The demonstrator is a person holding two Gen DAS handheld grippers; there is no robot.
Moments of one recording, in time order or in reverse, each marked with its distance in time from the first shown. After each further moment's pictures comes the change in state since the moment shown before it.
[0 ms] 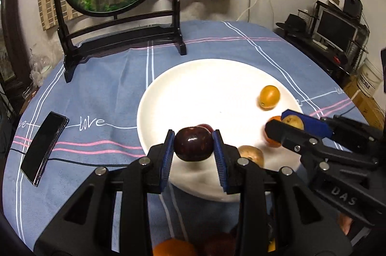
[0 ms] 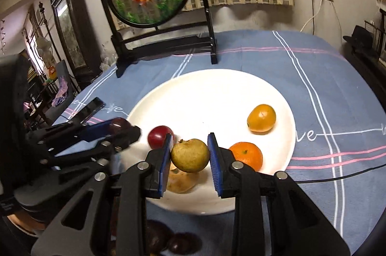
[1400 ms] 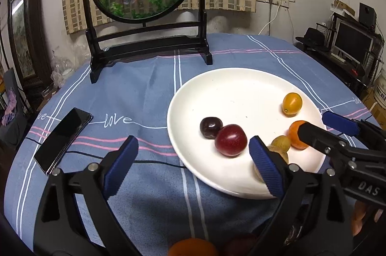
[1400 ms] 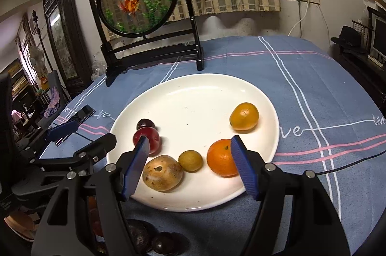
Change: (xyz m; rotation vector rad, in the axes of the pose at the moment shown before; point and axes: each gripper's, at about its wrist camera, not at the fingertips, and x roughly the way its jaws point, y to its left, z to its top) left arm -0.013 0.013 -0.017 -0.045 -0.099 0.126; right arm -0.013 -0.007 -0.014 0.016 -0.079 -0.052
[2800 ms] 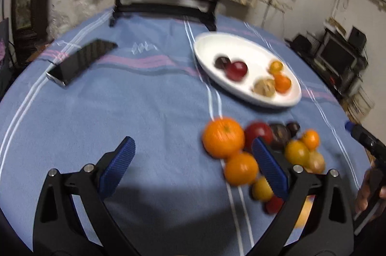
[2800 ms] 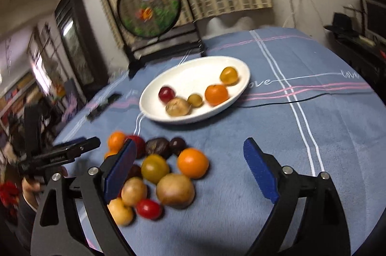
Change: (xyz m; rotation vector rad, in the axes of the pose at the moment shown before) left arm -0.079 0.059 -0.098 -0.159 0.123 -0.157; right arm -0.116 -0.009 -0.080 0.035 -0.011 0.079
